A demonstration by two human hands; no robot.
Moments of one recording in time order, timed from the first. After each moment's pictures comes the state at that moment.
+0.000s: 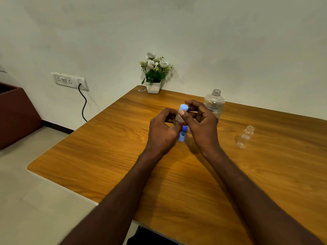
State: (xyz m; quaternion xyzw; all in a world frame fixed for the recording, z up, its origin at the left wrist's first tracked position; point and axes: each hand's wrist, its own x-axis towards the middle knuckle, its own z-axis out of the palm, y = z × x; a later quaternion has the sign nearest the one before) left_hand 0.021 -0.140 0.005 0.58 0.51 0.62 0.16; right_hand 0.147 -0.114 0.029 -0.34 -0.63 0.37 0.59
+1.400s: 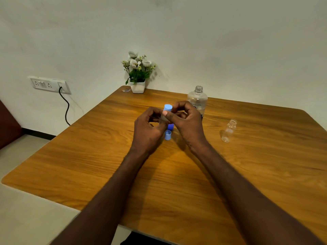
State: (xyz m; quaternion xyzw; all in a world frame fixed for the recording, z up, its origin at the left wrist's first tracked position) left_hand 0.019 -0.138 0.005 0.58 0.50 0.62 0.18; right_hand 0.152 -0.107 0.028 -0.33 -0.60 0.44 0.58
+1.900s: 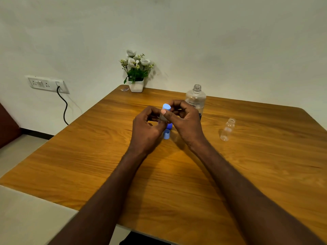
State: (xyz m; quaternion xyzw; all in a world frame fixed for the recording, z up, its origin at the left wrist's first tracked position) left_hand 0.018 -0.138 0.004 0.59 0.50 0.61 0.18; right_hand 0.154 -0.106 0.028 -0.34 -0.63 0.40 0.56
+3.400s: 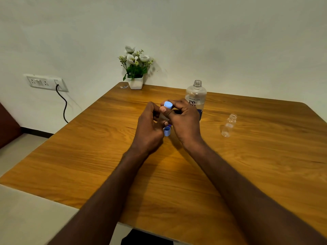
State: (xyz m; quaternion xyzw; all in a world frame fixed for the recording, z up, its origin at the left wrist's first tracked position) left_hand 0.025 -0.146 0.005 0.62 0.48 0.58 0.20; right_hand 0.140 -0.112 0.028 -0.40 -0.64 0.31 0.58
